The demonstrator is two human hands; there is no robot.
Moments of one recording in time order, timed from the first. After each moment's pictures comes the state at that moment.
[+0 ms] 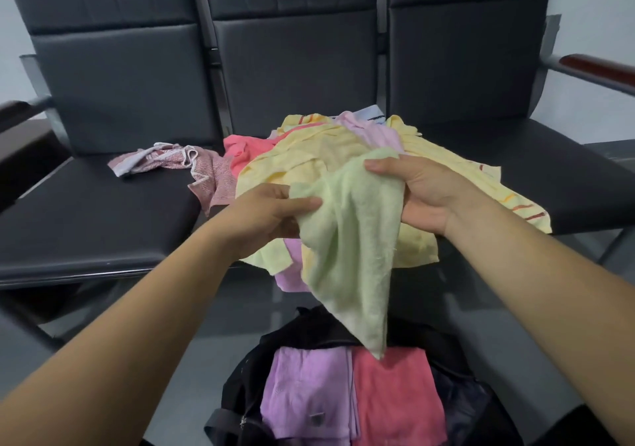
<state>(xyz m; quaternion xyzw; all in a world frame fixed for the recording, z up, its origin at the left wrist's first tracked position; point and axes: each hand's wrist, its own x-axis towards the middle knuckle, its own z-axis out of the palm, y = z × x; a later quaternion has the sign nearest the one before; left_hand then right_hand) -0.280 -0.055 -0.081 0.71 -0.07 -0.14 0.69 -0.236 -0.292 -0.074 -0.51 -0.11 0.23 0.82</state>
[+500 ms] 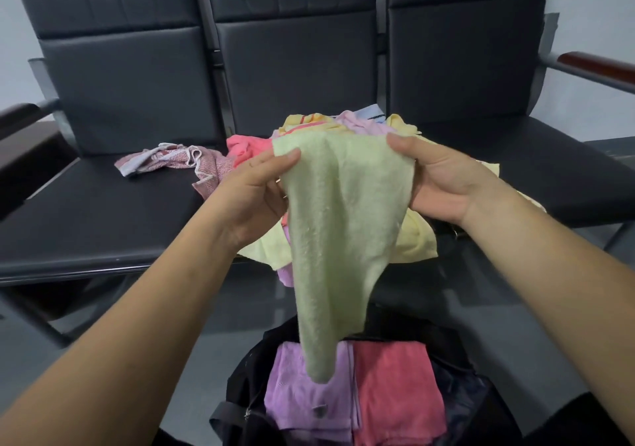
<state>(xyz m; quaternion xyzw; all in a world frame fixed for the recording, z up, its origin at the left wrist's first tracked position) -0.292 -0.057 -0.055 0.56 -0.07 -0.06 0.83 -0.242 -0.310 -0.060 -0.48 -0.16 0.22 0.84</state>
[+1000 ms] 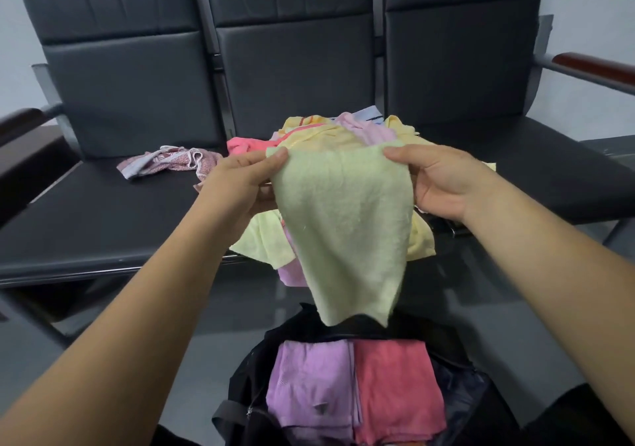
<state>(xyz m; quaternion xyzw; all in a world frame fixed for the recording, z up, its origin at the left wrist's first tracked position) -0.302 -0.048 -0.050 0.71 -0.04 0.03 0.71 -0.262 -0.312 -0.050 -0.55 -0.08 0.16 0.81</state>
